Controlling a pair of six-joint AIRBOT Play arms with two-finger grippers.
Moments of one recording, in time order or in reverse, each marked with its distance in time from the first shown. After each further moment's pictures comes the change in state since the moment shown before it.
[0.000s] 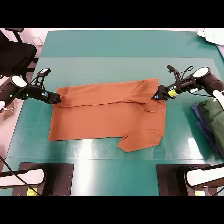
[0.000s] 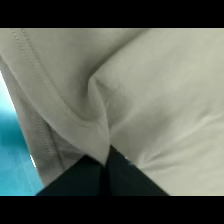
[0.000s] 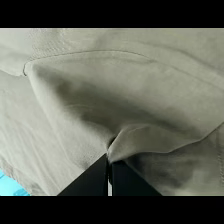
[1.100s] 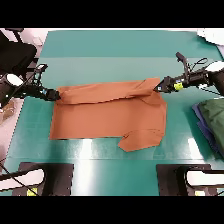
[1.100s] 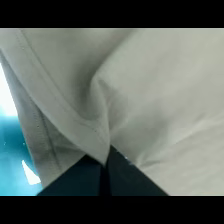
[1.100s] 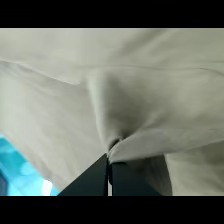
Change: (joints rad) left arm 0.000 0.058 0.000 -0.043 0.004 -0.002; right arm -0.023 0.135 0.002 0.090 0.024 -0.033
